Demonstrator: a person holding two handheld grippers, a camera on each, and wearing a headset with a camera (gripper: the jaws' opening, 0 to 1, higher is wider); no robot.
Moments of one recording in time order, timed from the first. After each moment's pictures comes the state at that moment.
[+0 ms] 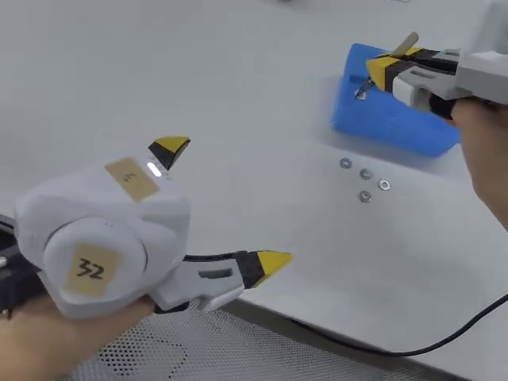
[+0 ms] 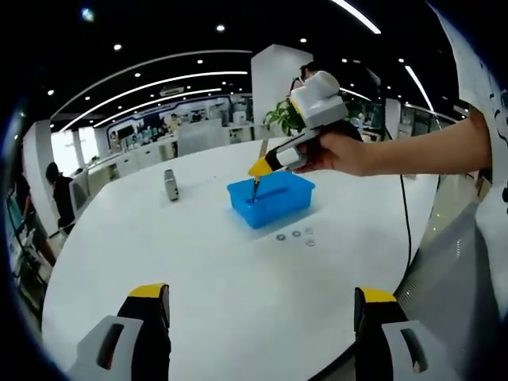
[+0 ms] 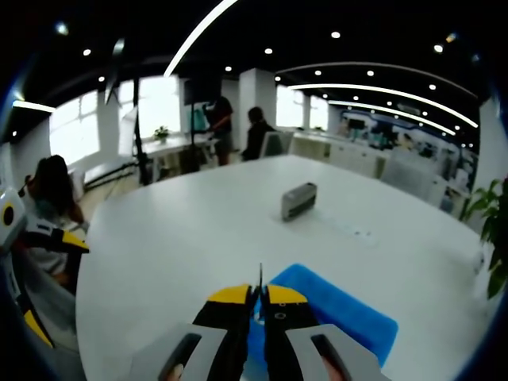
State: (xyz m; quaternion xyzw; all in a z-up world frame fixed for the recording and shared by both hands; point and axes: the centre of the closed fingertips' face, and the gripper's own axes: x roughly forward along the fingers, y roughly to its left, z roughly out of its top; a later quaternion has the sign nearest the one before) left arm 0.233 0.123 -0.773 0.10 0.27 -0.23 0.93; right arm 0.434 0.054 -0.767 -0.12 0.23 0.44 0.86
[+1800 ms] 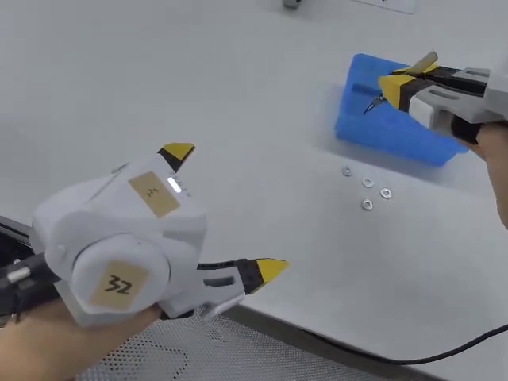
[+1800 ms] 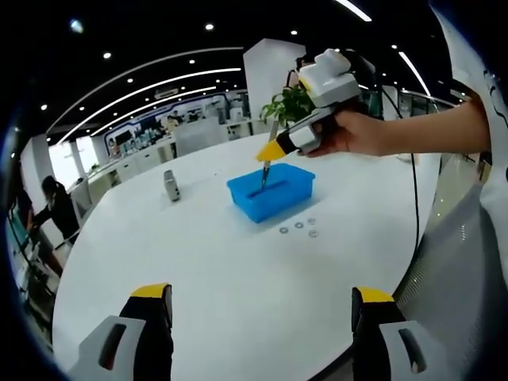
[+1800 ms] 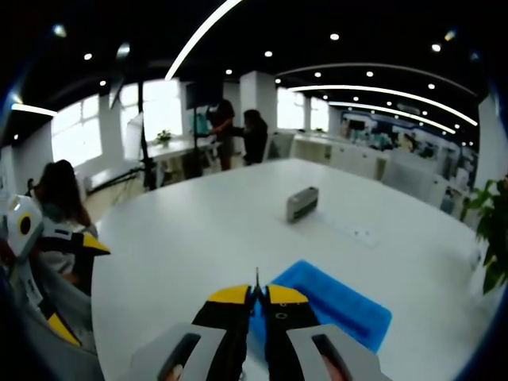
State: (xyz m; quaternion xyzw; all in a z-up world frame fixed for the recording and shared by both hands) left arm 0.232 0.127 -0.778 0.13 0.28 -0.22 0.93; right arm 0.397 0.039 -0.738 -0.11 0.22 0.46 0.86
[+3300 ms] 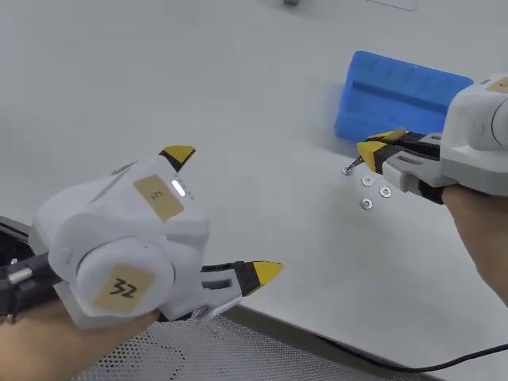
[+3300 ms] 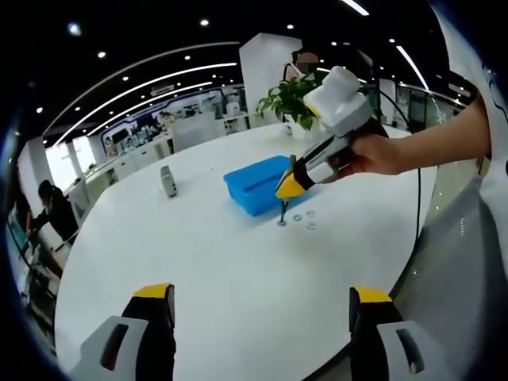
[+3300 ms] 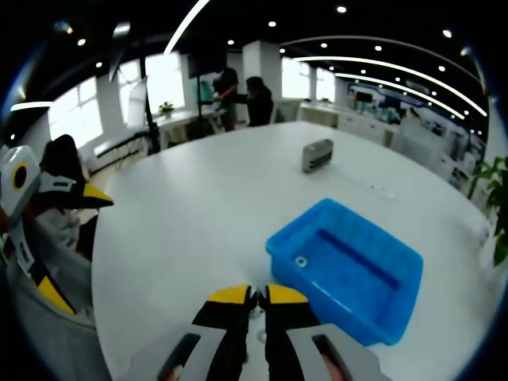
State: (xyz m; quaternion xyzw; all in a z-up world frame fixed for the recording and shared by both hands) left arm 0.229 0.127 -0.785 0.14 0.29 -0.23 0.92; right arm 0.359 0.036 -0.805 -0.14 0.30 0.45 0.83
